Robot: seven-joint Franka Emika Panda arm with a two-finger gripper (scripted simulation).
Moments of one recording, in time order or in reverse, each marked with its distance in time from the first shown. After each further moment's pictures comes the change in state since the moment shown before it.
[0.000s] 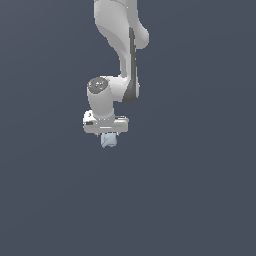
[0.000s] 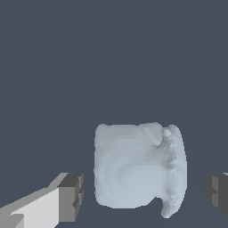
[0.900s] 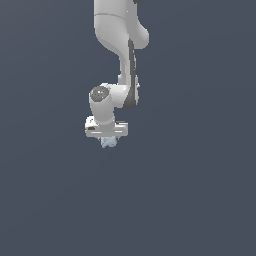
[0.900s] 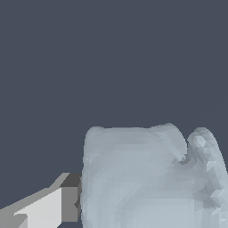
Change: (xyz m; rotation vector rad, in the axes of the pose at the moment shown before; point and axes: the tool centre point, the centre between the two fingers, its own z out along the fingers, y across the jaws) arm -0.001 0.001 0.035 -0.001 0.001 -0.002
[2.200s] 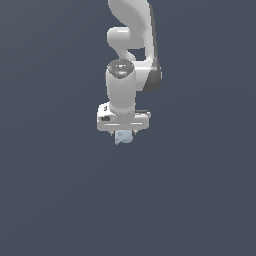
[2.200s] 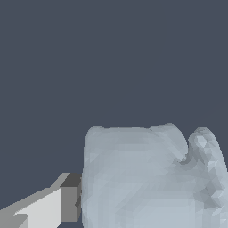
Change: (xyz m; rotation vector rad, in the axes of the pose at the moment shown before) arm 0.053 -0.080 -0.116 -0.001 -0.001 0.000
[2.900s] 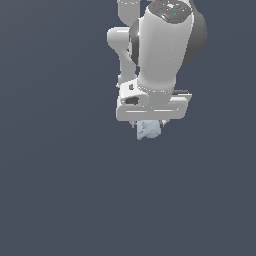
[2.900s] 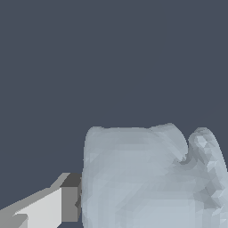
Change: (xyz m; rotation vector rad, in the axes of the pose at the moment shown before) arm 0.059 -0.082 -0.120 0.000 0.000 0.000
